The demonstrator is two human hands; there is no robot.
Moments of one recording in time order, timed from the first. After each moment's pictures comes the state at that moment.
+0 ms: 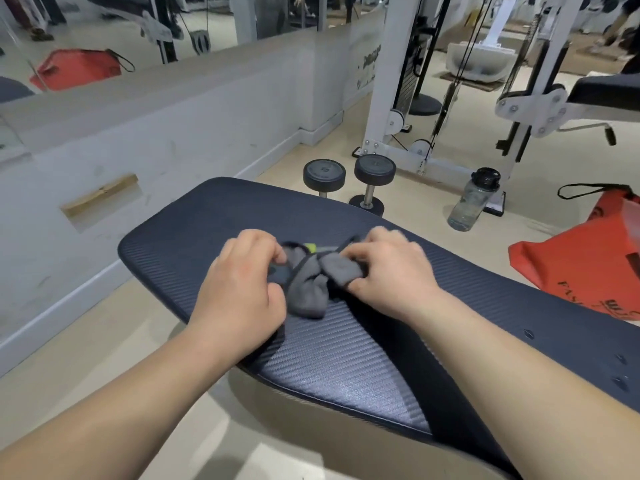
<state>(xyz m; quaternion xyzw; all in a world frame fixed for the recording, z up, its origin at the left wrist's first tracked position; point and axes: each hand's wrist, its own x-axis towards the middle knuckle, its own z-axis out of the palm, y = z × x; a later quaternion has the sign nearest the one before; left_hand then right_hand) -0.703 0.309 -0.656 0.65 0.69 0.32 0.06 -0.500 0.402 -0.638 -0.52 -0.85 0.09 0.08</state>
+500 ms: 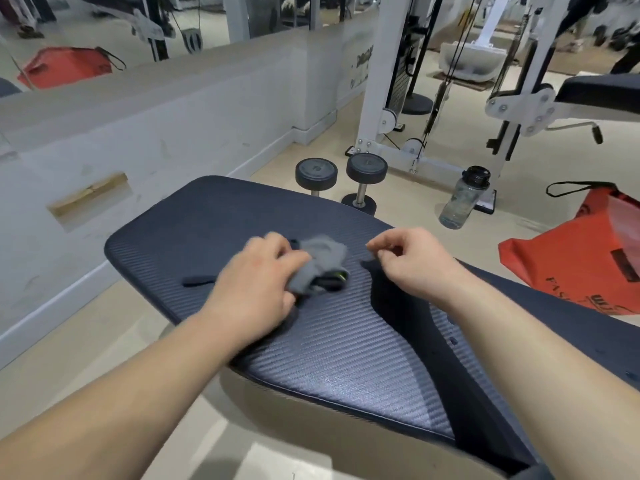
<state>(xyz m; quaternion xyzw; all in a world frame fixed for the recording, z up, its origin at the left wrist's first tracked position) -0.691 0.335 -0.665 0.74 0.66 0.12 0.01 -0.458 0.417 -0.627 -0.57 -0.74 0.30 0.18</state>
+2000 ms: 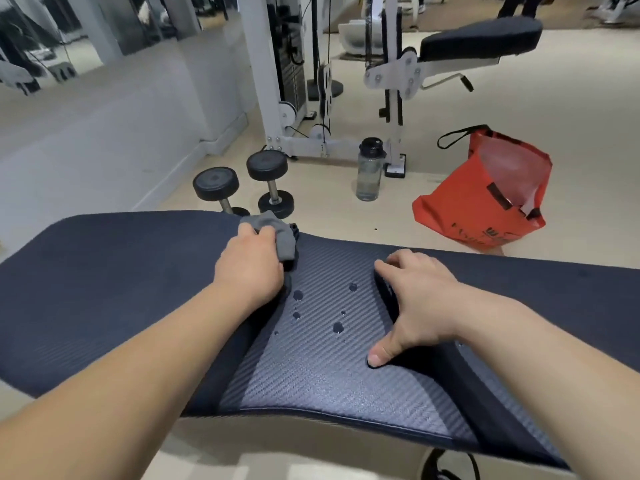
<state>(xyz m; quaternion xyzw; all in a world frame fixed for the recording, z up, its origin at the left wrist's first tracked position) -0.483 0.412 -0.655 0.70 0.71 0.06 0.04 -0.238 0.356 -0.621 -0.60 -0.76 0.19 -0.12</state>
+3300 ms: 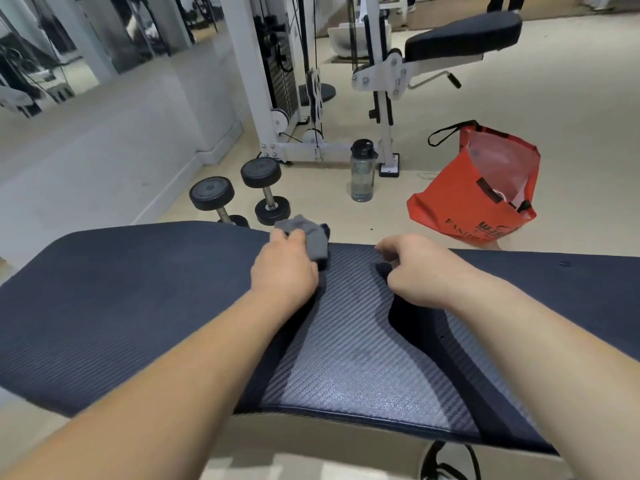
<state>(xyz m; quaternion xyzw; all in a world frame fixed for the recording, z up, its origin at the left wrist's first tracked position) -0.416 0.406 -0.656 0.71 0.70 0.07 0.06 -0.218 0.363 -0.605 -0.69 -0.66 0.30 0.08</state>
